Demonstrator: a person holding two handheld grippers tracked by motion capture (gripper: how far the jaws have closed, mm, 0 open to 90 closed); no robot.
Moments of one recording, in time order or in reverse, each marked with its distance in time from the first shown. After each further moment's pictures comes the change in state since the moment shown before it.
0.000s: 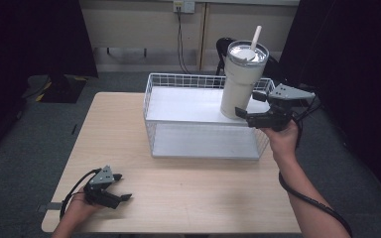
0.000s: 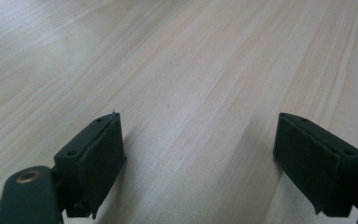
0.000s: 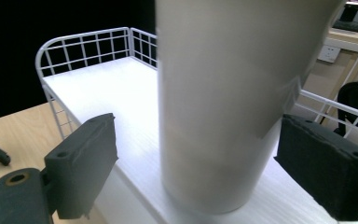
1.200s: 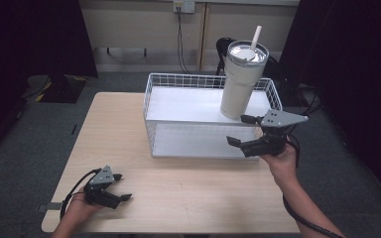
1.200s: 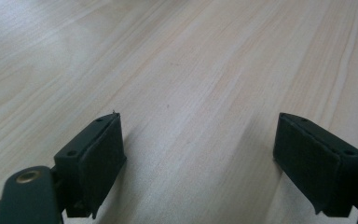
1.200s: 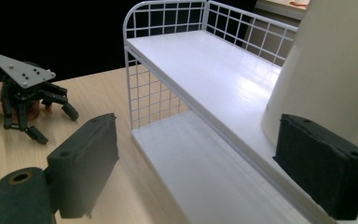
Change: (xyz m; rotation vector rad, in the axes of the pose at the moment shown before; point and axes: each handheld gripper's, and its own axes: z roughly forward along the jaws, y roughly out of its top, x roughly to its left) left arm 0.000 0.000 0.000 -0.001 0.000 0.000; right arm 0.052 -0.026 -0.018 0.043 0.172 -0.084
